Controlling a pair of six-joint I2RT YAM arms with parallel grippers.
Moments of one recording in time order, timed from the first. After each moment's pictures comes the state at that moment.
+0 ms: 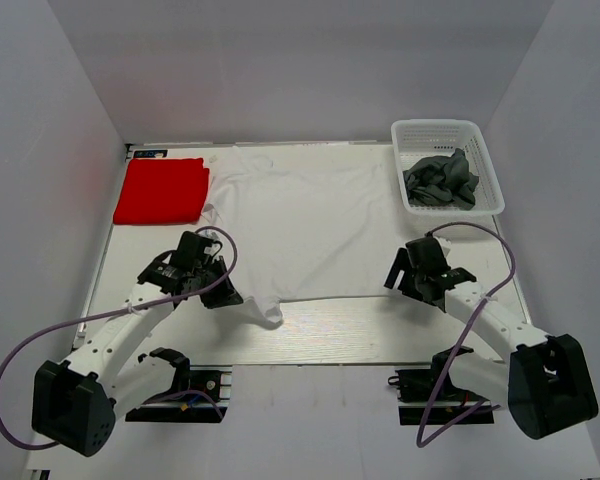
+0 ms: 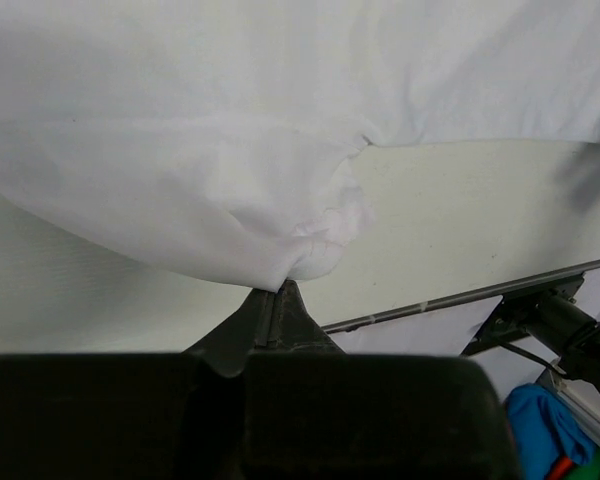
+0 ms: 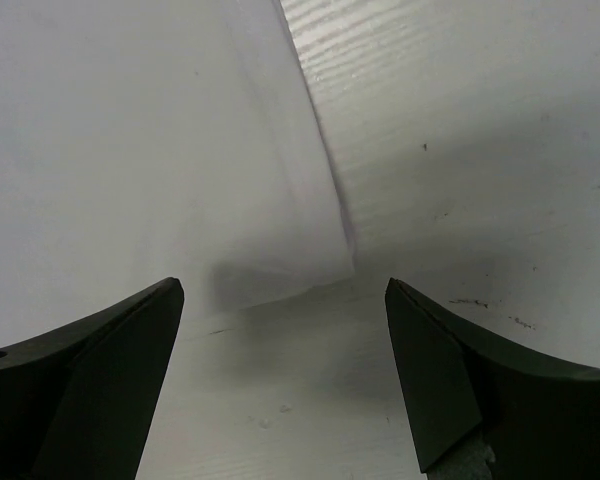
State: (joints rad) left arm -0.38 1.01 0.69 -0.74 0.25 -0.72; right arm 0.35 1.09 0.52 -0.43 0.21 0.63
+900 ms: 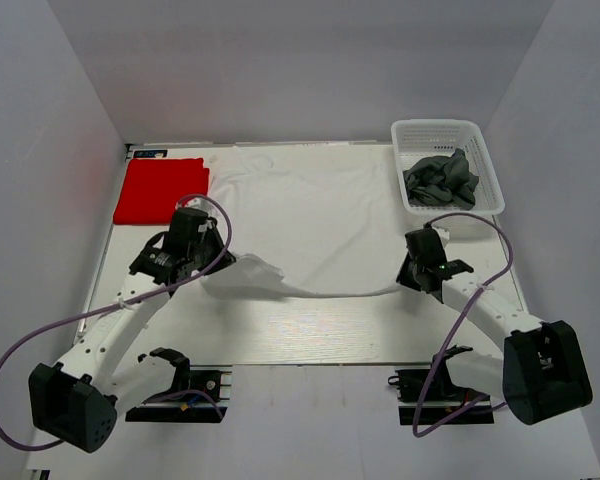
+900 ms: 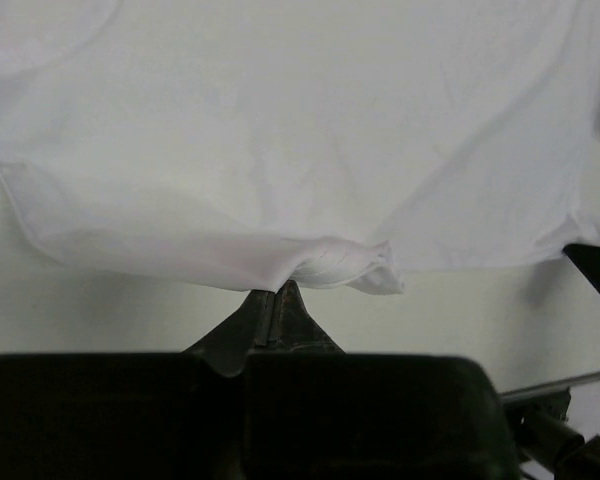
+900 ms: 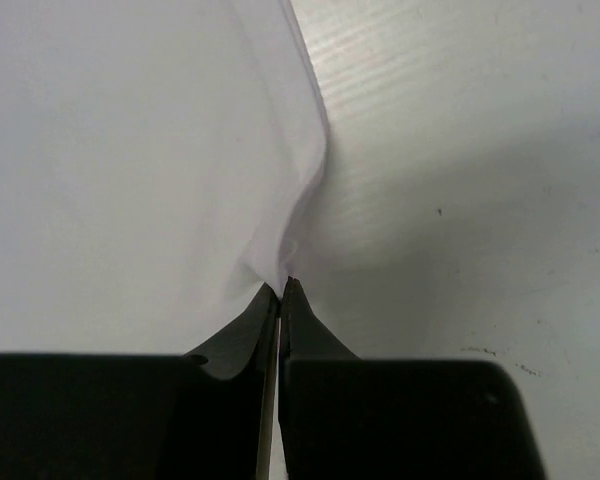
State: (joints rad) left arm -0.37 1.01 0.84 -0.64 0.03 -0.68; right arm 0.33 1.16 0.55 -0.37 0.22 0.60
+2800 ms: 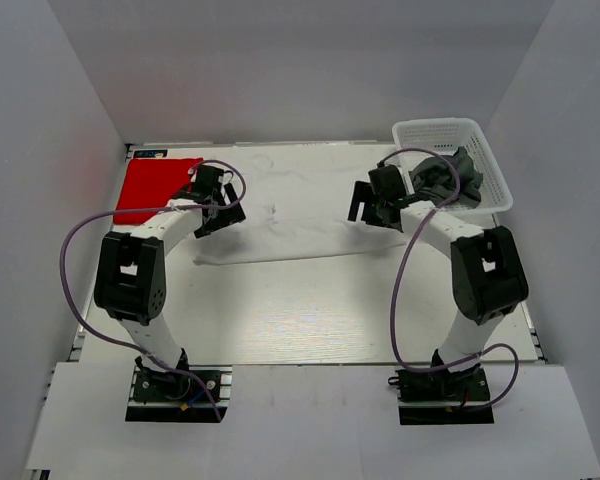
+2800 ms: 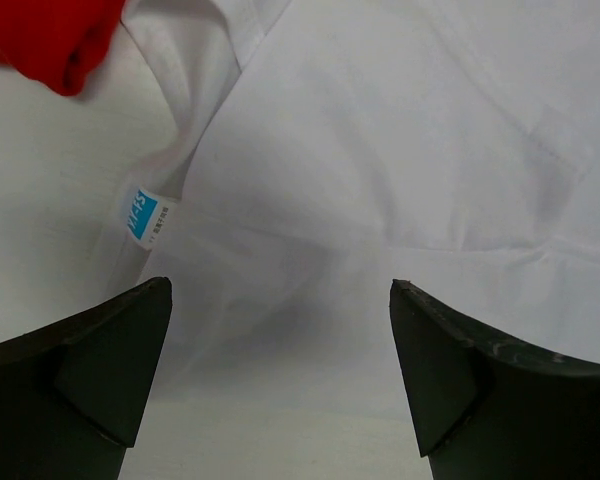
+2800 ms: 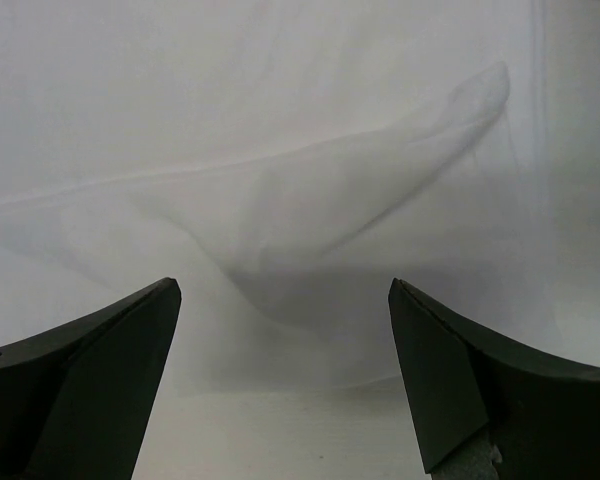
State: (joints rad) left arm -0.22 1.75 1.20 -0.42 -0.17 -0.53; right arm 0.39 1.73 1.18 -0.27 0.14 0.44
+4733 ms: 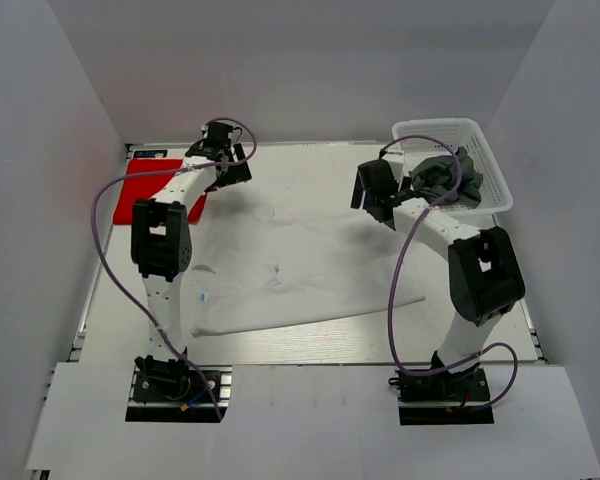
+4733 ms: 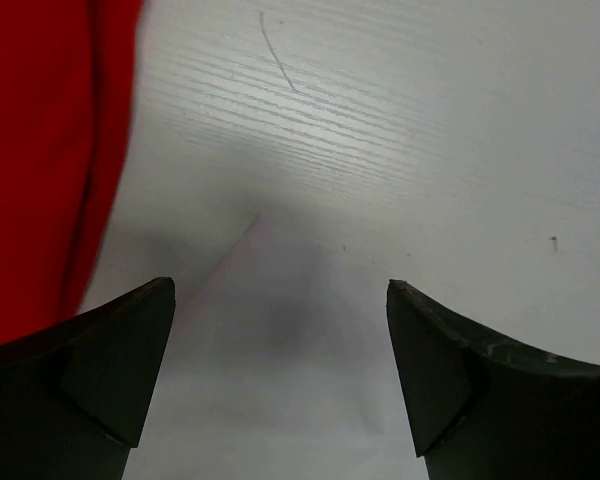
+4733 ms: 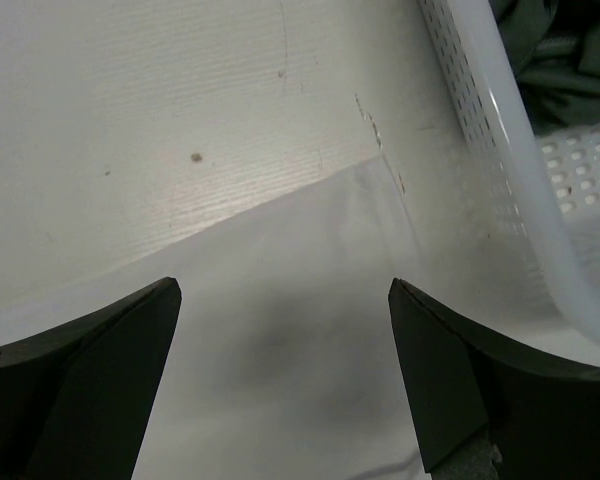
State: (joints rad) left arm -0.20 2.16 1.84 -0.58 -0.20 -0.43; right arm 0.46 1.75 1.22 -0.24 0.50 0.43
